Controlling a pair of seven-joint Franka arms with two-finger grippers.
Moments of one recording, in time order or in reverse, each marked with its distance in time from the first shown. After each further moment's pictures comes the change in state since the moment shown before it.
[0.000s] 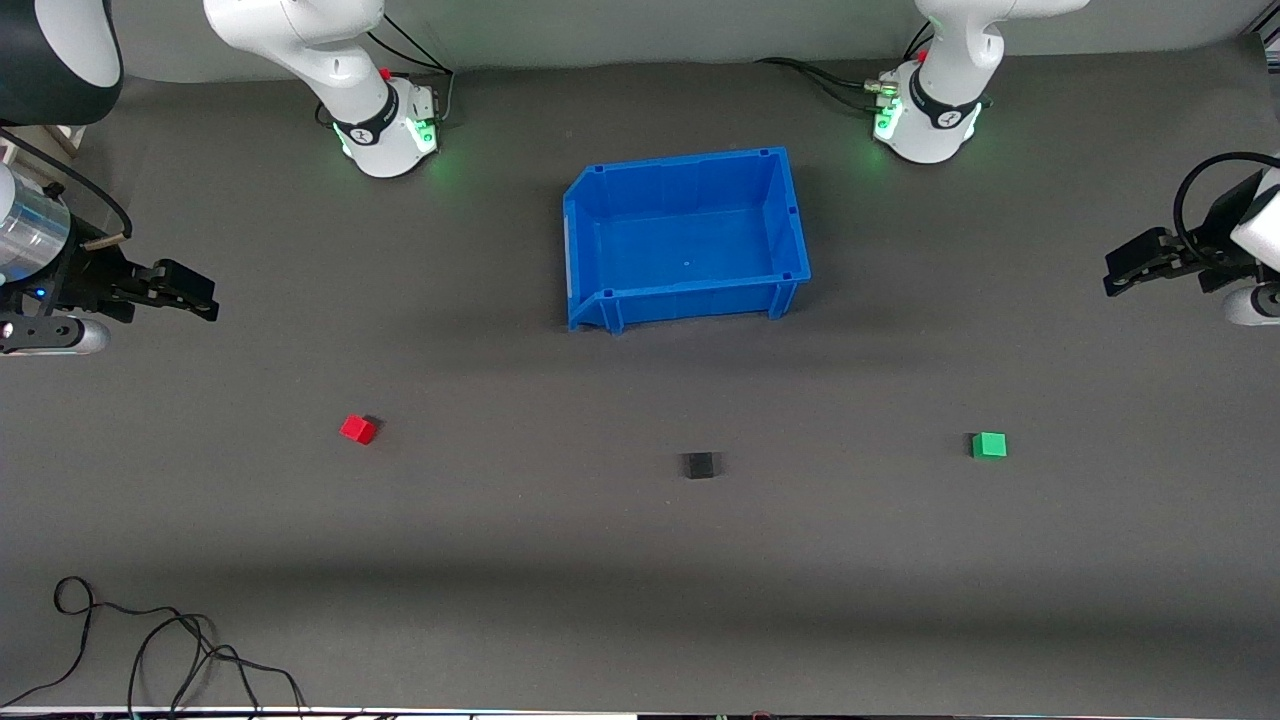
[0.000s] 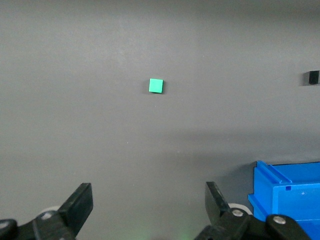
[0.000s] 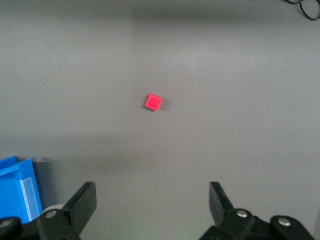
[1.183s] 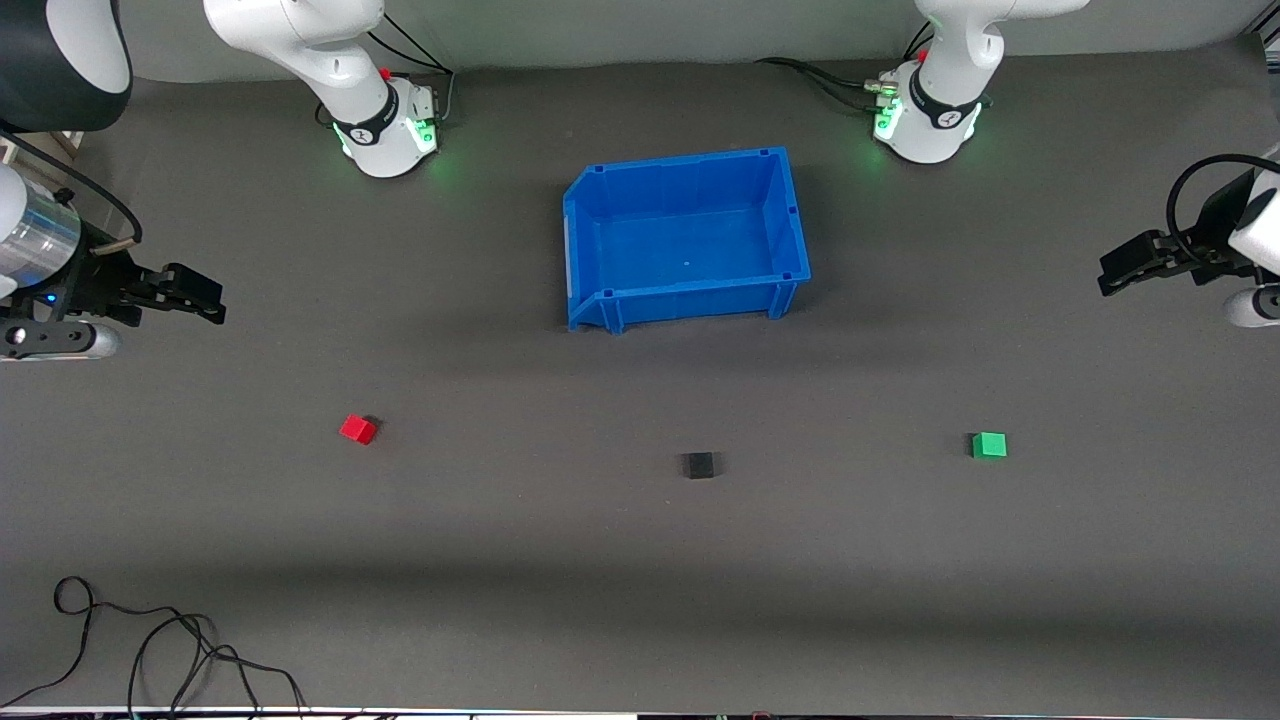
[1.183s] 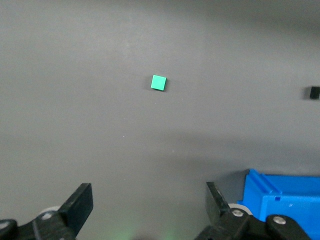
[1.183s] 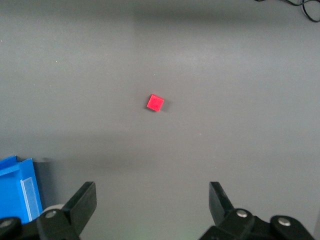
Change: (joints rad) left arm 0.000 0.000 -0.008 -0.003 -0.001 -0.006 -0.174; right arm -0.003 0.013 0.006 0.013 0.000 -0.003 0.000
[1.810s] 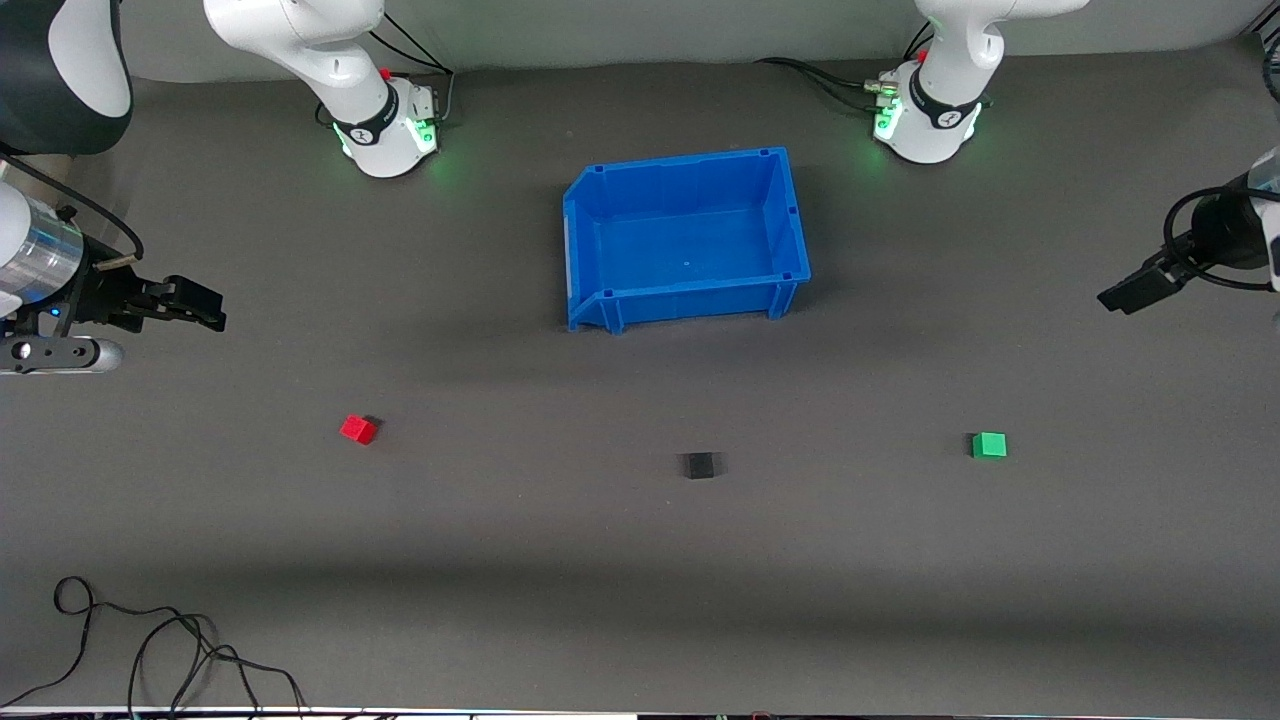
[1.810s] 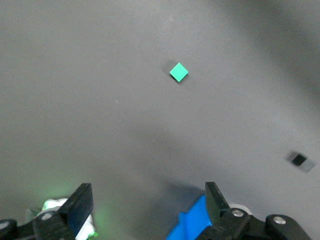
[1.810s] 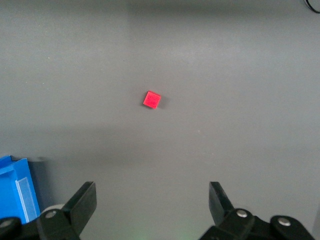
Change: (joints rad) left arm 0.023 0.012 0.013 -0.010 -0.077 -0.034 -0.532; right arm -0.002 0.032 -0.004 0.008 0.000 -0.008 0.000
